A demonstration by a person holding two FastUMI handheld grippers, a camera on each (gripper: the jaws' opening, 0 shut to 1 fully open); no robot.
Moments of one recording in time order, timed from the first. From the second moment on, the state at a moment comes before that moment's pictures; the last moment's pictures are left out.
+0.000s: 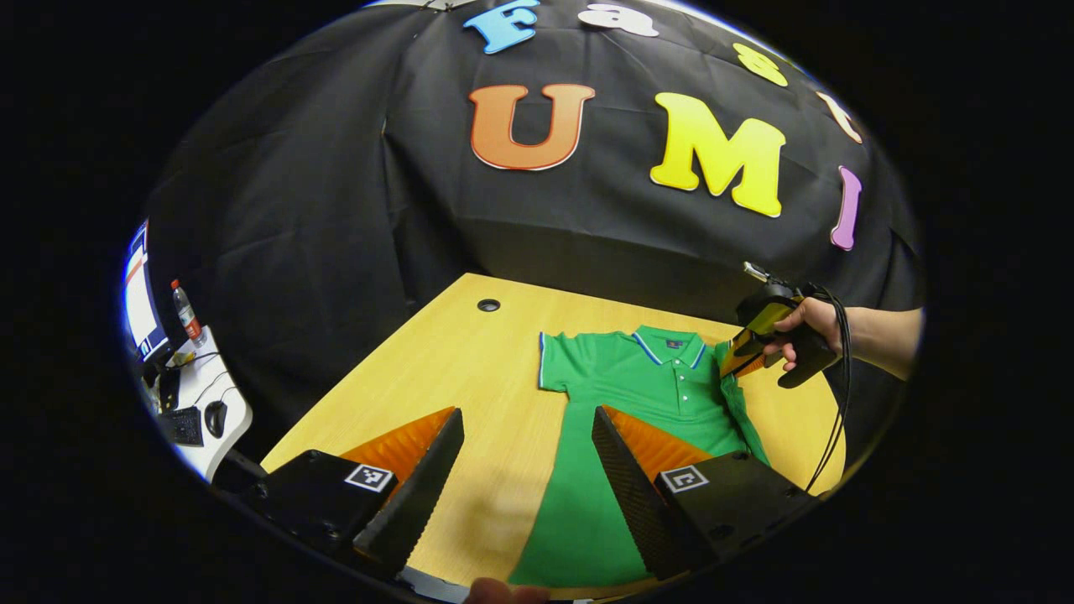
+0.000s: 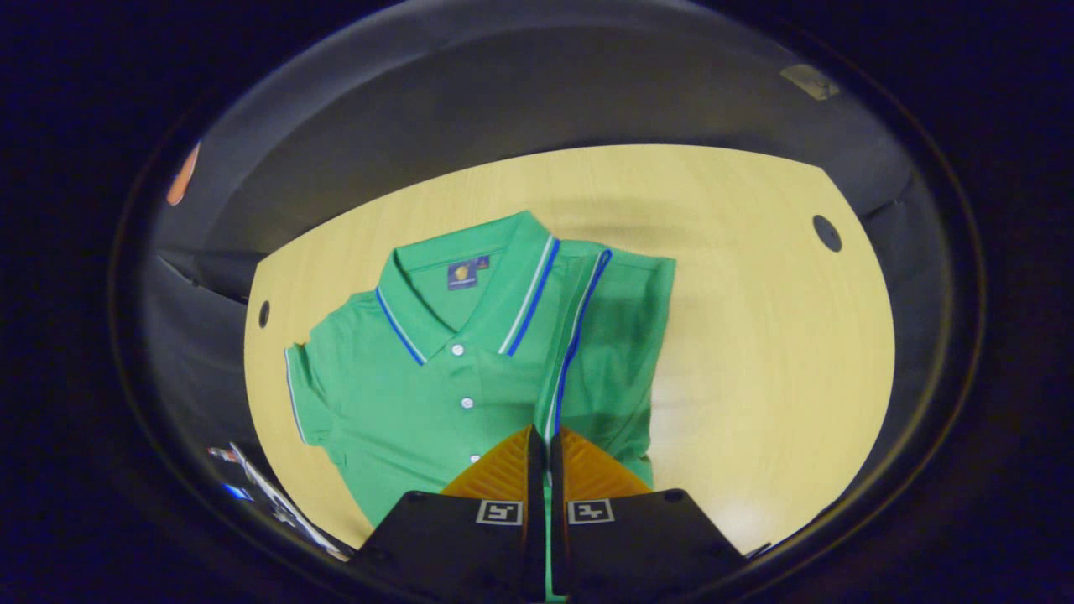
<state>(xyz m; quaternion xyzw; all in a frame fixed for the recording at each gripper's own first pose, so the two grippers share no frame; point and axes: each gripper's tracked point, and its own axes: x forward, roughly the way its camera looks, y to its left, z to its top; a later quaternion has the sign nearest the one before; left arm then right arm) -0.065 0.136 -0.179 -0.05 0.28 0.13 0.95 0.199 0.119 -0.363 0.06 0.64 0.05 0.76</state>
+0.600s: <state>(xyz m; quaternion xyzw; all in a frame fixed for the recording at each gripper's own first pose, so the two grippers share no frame) -0.059 0.156 -0.188 -0.08 0.29 0.12 0.95 0.179 0.150 -0.342 0.09 0.61 0.08 0.78</state>
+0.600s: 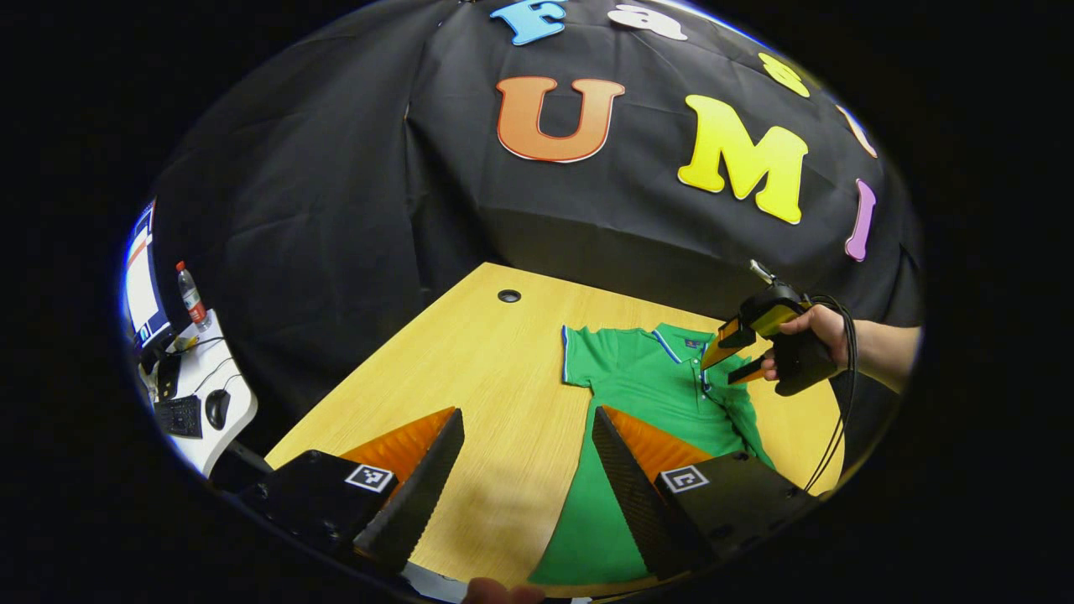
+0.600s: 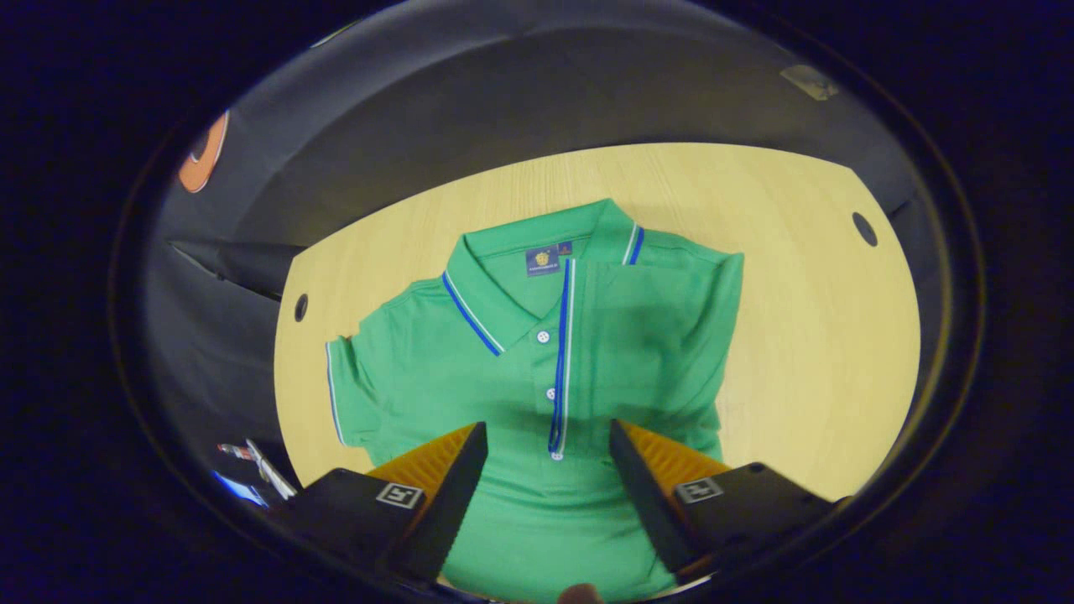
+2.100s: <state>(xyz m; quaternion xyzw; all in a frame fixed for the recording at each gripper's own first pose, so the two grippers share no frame) 0.177 0.151 -0.340 -0.23 0.60 -0.02 0.77 -0.013 -0.029 -0.137 -0.01 0.35 0.18 0.92</state>
